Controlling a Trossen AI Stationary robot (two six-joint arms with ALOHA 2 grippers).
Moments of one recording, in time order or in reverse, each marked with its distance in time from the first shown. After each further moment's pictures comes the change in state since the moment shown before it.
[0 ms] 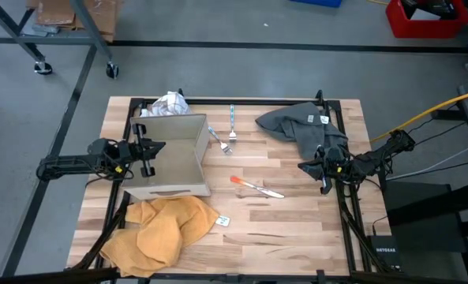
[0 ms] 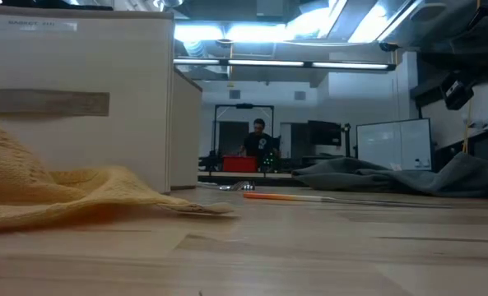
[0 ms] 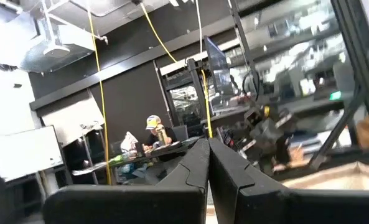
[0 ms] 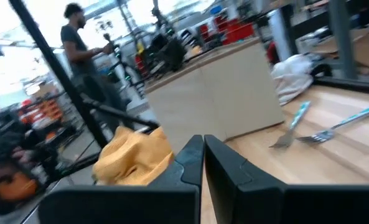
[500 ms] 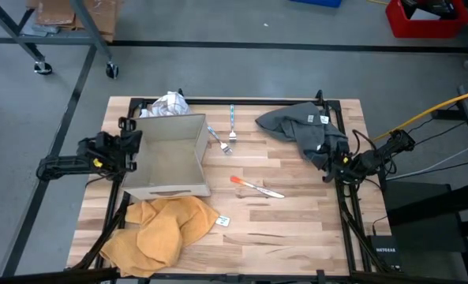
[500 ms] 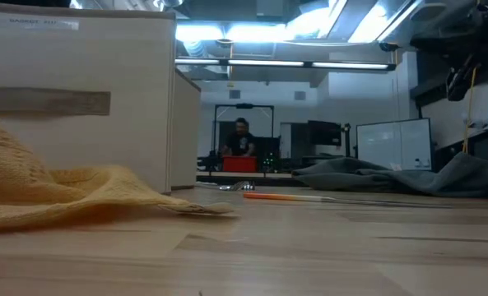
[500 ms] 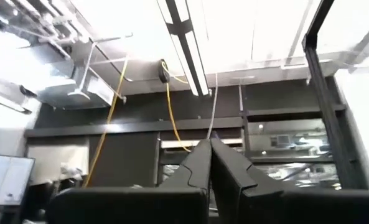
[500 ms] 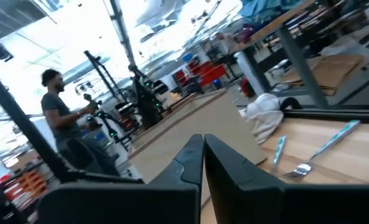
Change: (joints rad) left arm 0.007 0.001 0.000 0.407 -0.004 -0.223; right arm 0.000 0.000 0.003 0.209 0.176 -0.009
